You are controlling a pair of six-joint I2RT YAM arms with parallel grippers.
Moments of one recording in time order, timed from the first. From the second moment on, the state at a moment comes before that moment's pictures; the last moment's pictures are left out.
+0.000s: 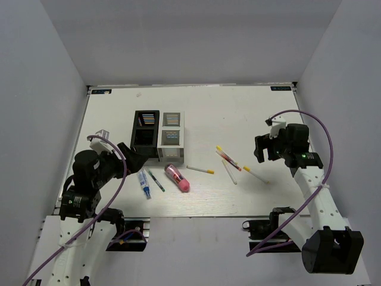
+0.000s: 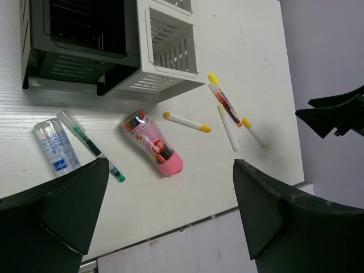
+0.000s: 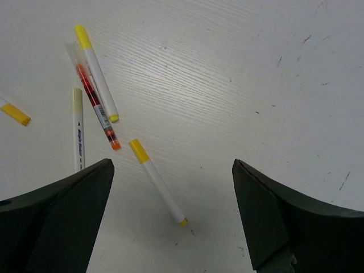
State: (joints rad) left arm -0.13 0.48 0.79 -0.73 0.32 -0.59; right arm 0.02 0.95 0.76 -0.54 -0.29 -0.27
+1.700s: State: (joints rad) left arm -0.16 1.02 0.65 -0.76 0.00 -0.79; right arm 0.02 1.01 0.82 -0.75 -0.50 -0.52
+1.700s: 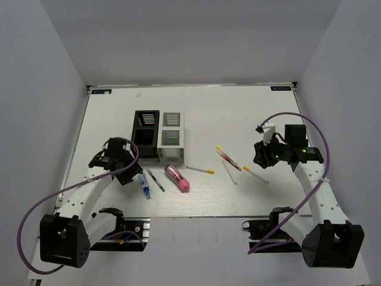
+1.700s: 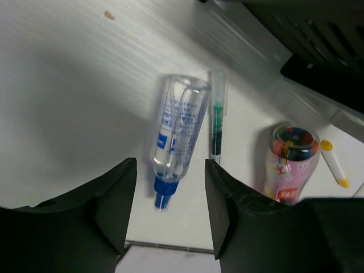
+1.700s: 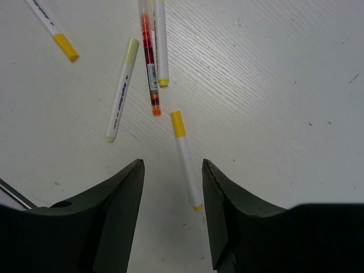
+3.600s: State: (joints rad) left arm -0.39 0.84 0.48 -0.68 -0.21 -0.97; right arm 0.02 1.07 0.82 -0.74 -0.50 -0.51
